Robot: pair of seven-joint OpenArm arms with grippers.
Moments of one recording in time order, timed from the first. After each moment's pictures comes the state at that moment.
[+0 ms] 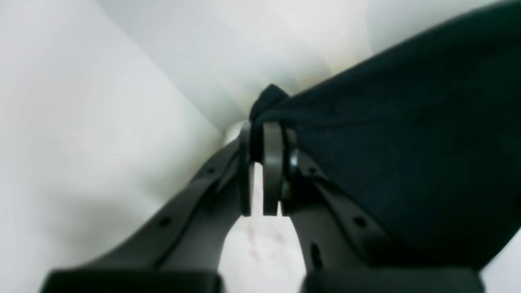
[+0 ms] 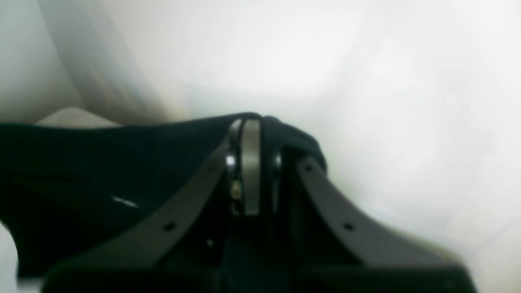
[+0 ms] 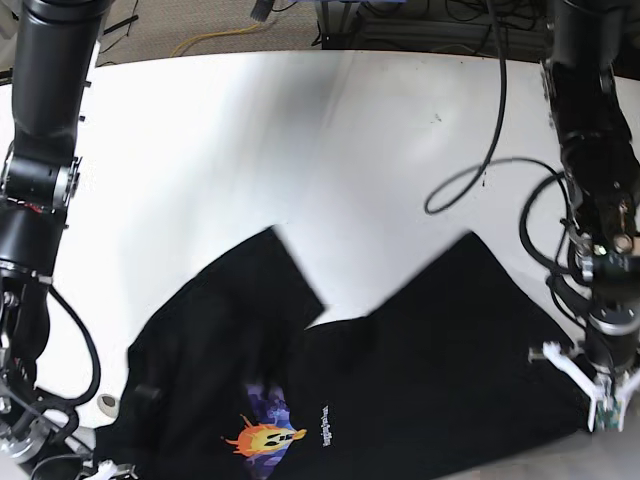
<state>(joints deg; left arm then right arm) -29.8 -23.7 -1.9 114.4 3.2 -7.2 62.1 57.5 29.7 -3.6 76.8 43.5 23.0 -48.8</state>
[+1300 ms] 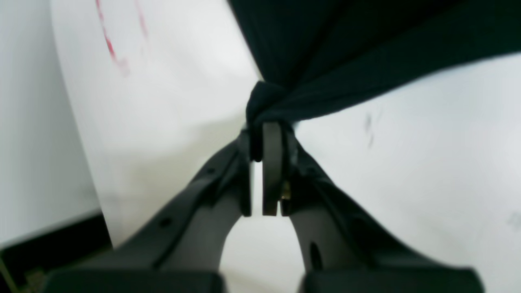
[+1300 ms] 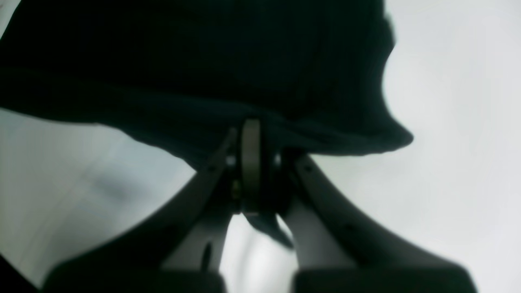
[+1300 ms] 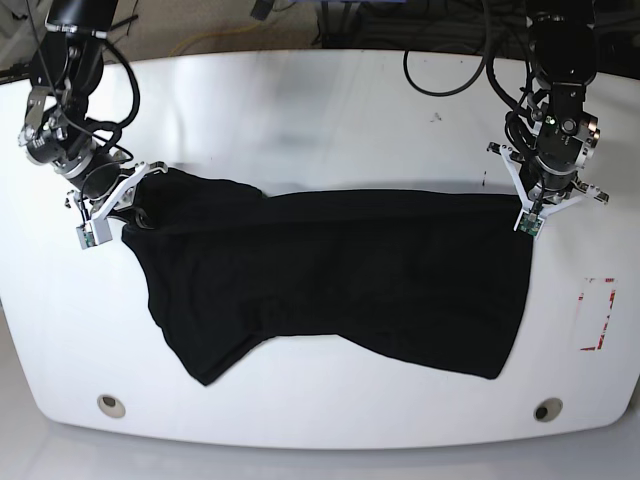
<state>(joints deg) 9.2 -19.5 -6.9 115.1 3.1 -20.0 66.2 -9.9 24.6 20.9 103.8 43.9 26.6 -55.0</state>
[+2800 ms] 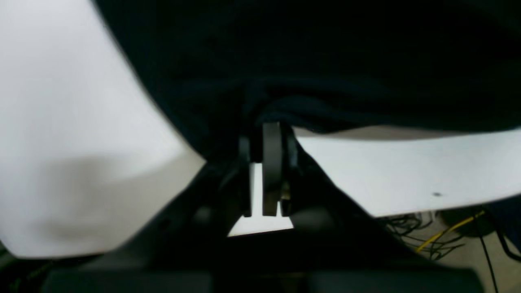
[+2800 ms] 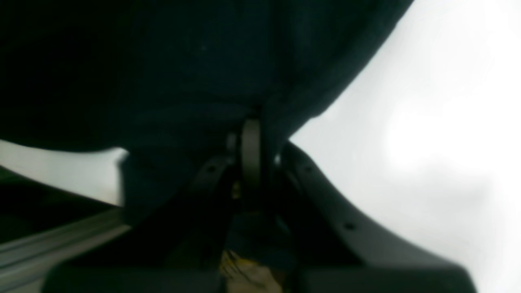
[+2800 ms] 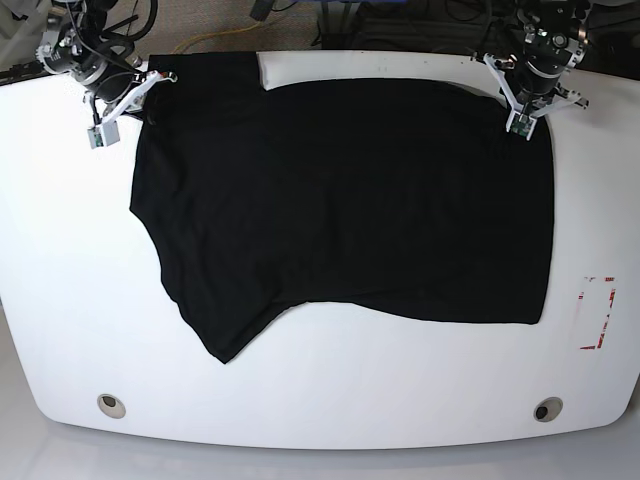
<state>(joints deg) 34.6 -9.2 -18.8 115.1 3.4 -26.3 46.2 -31.0 16.7 30.8 104.0 48.4 31.5 -54.8</state>
